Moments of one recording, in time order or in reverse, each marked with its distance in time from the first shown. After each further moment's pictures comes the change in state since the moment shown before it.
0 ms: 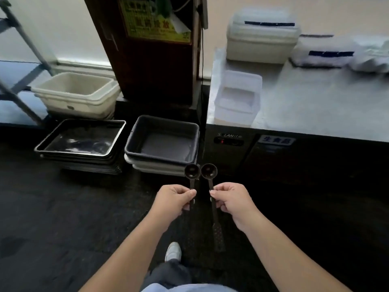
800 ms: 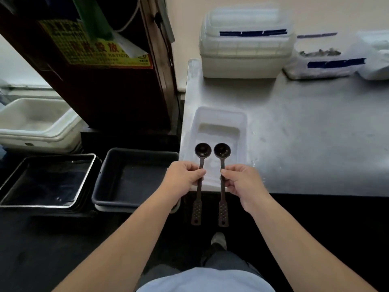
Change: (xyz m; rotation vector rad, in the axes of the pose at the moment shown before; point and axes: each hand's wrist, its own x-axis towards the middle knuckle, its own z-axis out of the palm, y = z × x) left_hand 0.331 0.224 0.110 0.116 -0.068 0.070; right_hand 0.312 -0.176 -0.150 0.207 0.117 0.038
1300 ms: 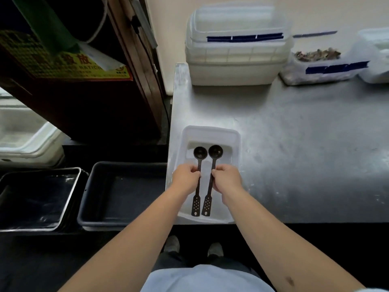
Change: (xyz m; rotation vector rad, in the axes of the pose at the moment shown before) left_hand 0.137 0.030 0.045 0.188 0.012 -0.127; right_hand 0.133 -0.036 0.018 -0.132 0.216 0.123
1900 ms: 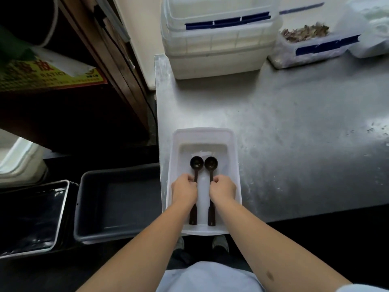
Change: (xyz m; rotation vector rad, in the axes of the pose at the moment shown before) left_hand 0.039 -0.027 0.024 0.278 0.104 -0.032; right_hand 0.040 0.033 0.022 -0.477 0.172 0.044
